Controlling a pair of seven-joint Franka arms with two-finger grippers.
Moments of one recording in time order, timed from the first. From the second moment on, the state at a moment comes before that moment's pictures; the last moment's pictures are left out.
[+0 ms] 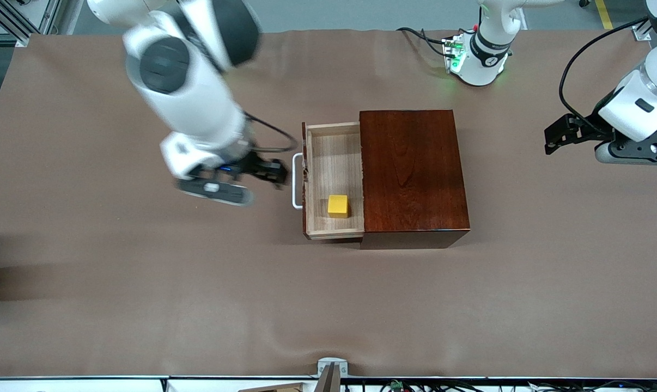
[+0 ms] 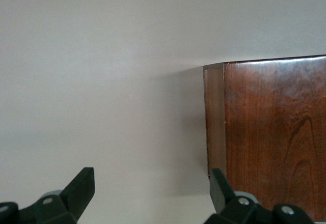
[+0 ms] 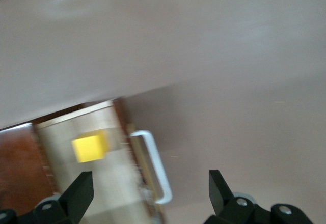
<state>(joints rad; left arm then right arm) -0.01 0.01 -0.12 -1.59 0.01 1.61 -0.06 0.57 0.43 -0.12 -1.11 0.11 1.55 0.74</state>
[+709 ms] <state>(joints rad) -0.01 0.01 -0.12 -1.59 -0.02 1.61 -0.06 0.17 0.09 -0.14 -1.43 0.03 1.49 0.20</state>
